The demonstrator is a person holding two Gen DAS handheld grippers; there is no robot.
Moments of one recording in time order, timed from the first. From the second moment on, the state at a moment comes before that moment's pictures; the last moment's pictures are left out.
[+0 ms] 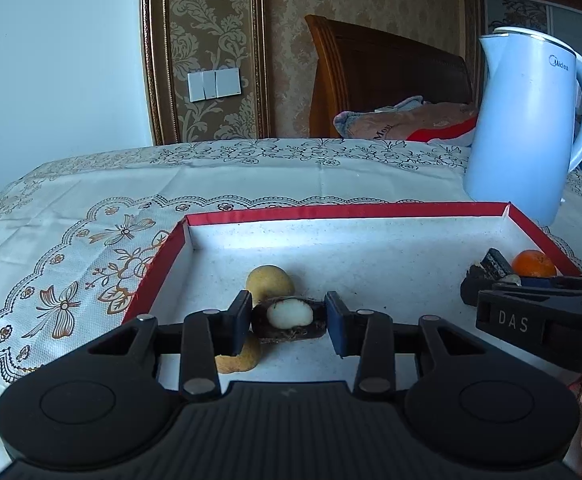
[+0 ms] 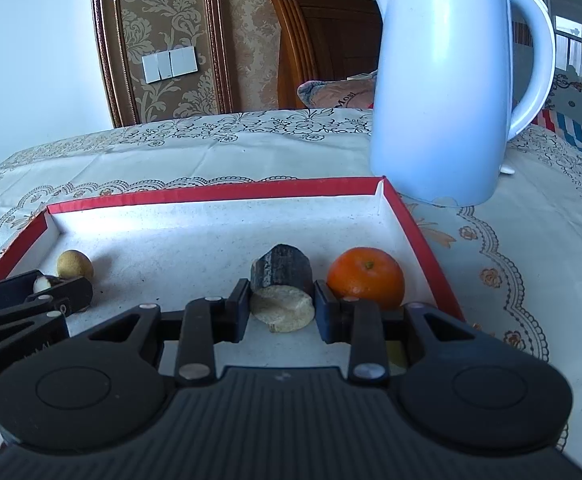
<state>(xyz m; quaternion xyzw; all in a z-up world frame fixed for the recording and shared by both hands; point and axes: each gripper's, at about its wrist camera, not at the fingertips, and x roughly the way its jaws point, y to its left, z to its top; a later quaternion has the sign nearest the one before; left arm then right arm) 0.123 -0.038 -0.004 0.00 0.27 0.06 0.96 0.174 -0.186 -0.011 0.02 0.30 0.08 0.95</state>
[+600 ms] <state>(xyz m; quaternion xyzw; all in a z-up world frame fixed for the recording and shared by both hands) 0.125 -0.026 -0.005 -0.01 0.27 0.09 0.96 0.172 -0.187 -0.011 0.02 0.30 0.08 0.95</state>
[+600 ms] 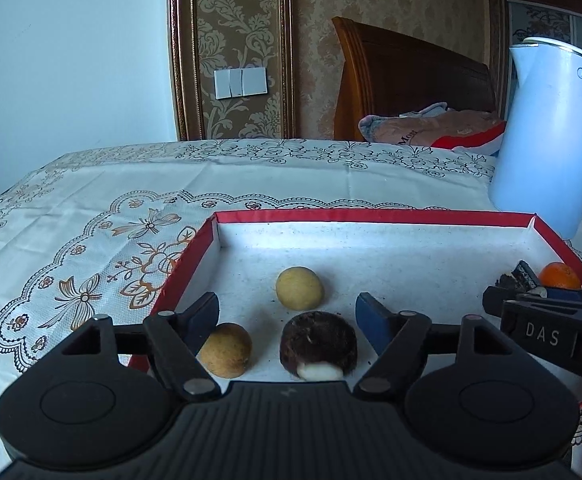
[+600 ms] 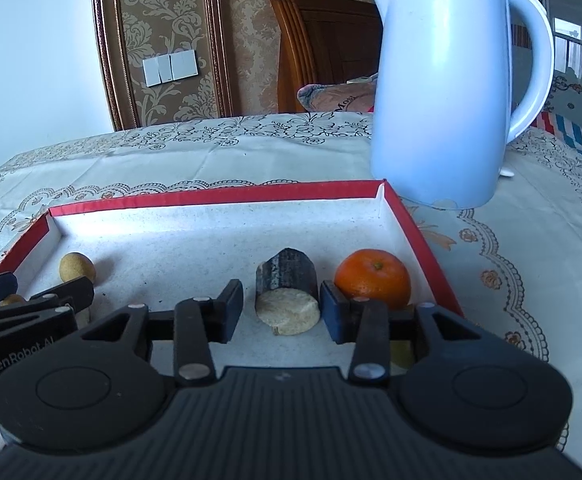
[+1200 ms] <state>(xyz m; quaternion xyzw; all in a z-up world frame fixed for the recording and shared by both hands) 0.112 -0.018 -0.005 -0.03 0.27 0.09 0.96 0.149 -0.190 -0.006 0.03 0.27 0.09 0.96</state>
